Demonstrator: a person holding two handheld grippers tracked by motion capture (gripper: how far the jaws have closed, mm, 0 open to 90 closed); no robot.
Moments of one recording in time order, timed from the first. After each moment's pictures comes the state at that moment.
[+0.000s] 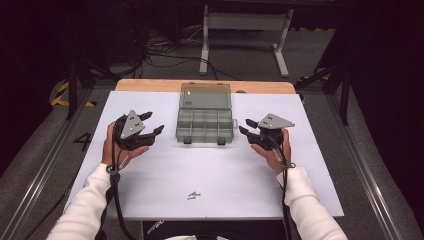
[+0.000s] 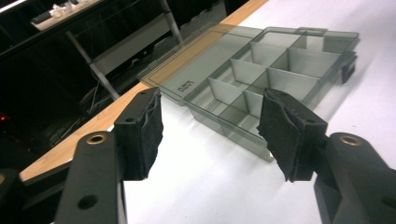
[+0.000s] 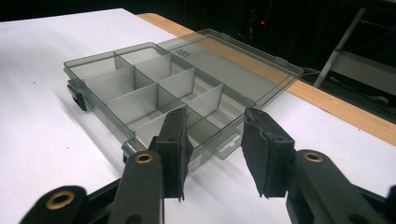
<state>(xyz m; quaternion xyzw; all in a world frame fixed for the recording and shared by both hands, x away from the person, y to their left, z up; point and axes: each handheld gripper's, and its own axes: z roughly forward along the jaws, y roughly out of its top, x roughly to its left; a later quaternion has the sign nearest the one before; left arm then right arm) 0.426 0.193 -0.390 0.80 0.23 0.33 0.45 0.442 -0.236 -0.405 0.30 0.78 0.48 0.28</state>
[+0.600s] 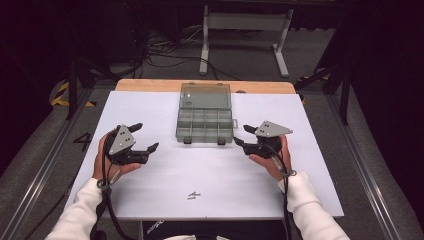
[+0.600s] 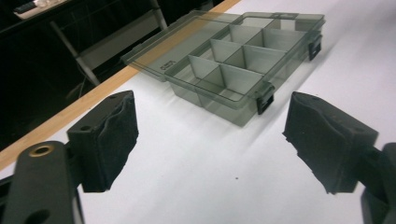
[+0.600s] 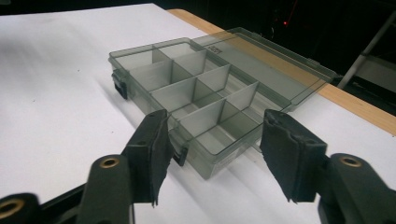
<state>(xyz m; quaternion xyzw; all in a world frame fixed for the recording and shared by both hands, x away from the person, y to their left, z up) 0.396 0.214 -0.411 0.80 0.23 0.30 0.47 0.420 -0.226 -0.404 0.26 0.80 0.47 0.26</state>
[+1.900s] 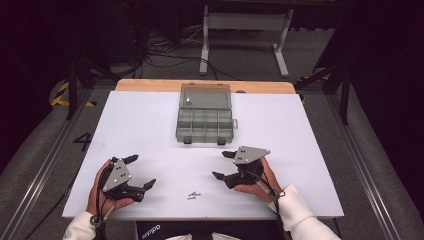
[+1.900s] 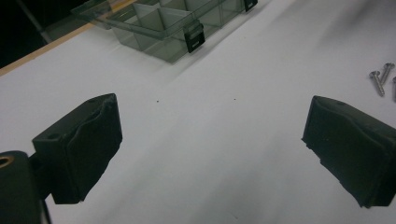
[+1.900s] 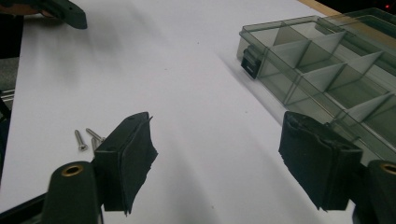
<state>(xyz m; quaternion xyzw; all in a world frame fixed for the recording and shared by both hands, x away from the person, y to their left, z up) 0.327 0.221 -0.457 0.81 0.24 0.25 0.46 0.364 -0.171 -0.423 0.18 0.85 0.47 0.15</state>
